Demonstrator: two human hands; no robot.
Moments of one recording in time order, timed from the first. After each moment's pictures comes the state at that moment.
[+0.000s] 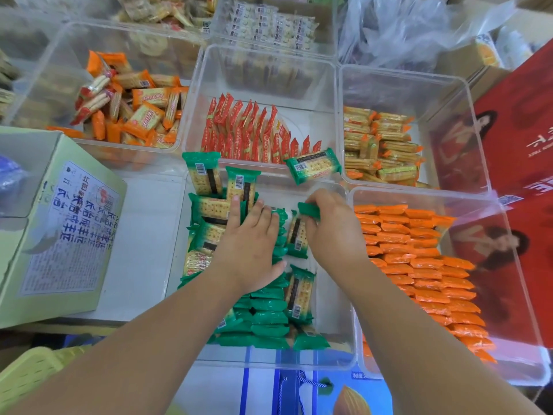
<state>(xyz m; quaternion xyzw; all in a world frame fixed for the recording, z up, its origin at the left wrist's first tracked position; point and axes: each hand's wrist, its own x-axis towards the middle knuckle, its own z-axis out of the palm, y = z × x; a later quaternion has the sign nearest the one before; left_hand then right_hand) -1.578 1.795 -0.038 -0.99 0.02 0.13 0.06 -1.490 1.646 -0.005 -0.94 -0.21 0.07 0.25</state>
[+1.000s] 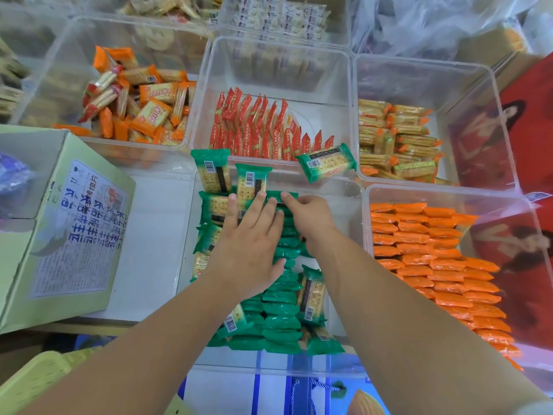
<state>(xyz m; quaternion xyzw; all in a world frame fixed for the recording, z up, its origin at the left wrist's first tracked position) -1.593 1.808 -0.026 -0.99 0.00 0.09 0.05 -1.473 1.713 -0.058 -0.81 0.11 0.29 0.50</state>
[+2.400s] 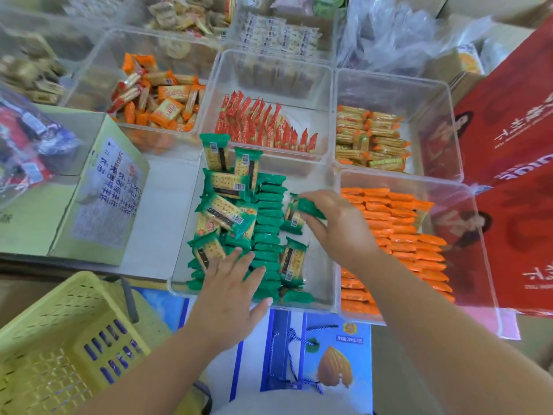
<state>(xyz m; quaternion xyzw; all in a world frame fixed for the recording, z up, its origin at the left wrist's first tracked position) -1.732 1.741 -0.003 -0.99 -0.05 0.09 -0.10 -1.531 1.585 0.038 -0.88 -0.38 0.06 0.29</state>
